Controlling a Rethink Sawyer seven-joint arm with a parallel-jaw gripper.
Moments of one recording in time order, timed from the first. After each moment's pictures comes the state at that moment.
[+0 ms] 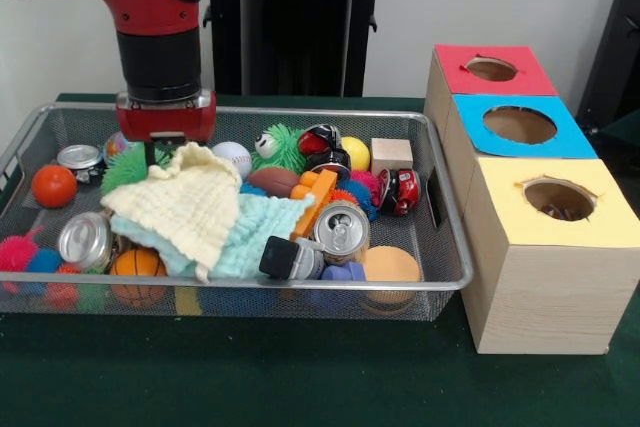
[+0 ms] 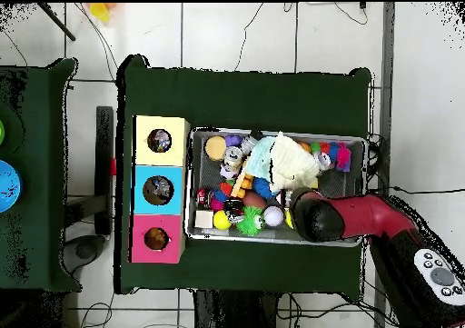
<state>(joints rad) -0.90 -0.55 0.51 1.75 -0.83 0.44 1.83</state>
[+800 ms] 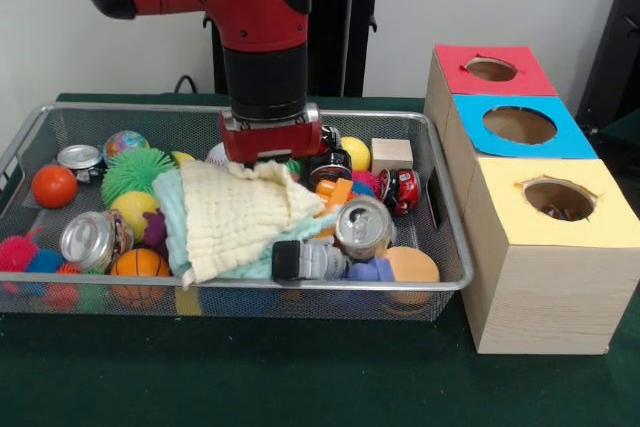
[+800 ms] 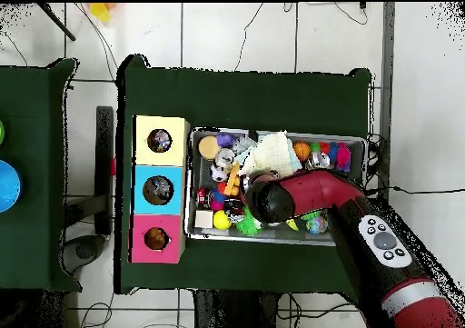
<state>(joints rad) -0.69 -0.53 0.50 1.70 -0.78 0.45 1.83</state>
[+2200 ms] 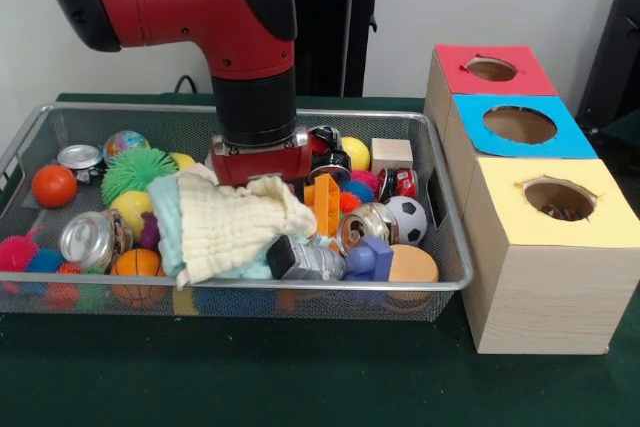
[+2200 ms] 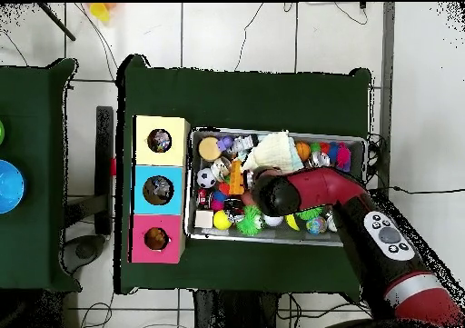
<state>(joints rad) -0.74 -0.46 0.53 1.65 -0.77 0.44 1.83</state>
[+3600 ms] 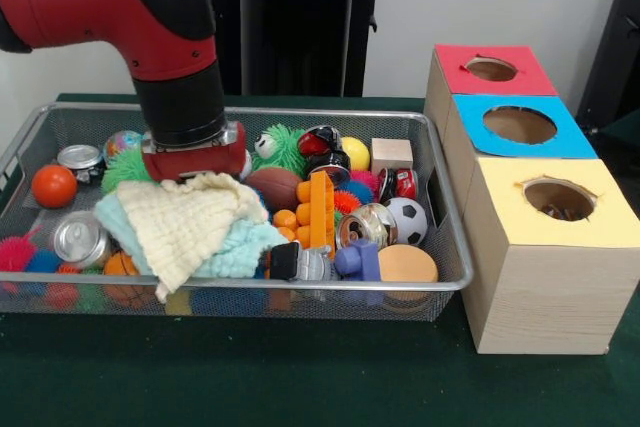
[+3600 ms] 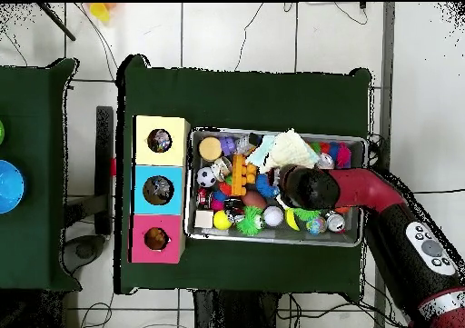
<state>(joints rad) -0.93 -0.42 0.65 1.61 -0.74 0.63 1.78</state>
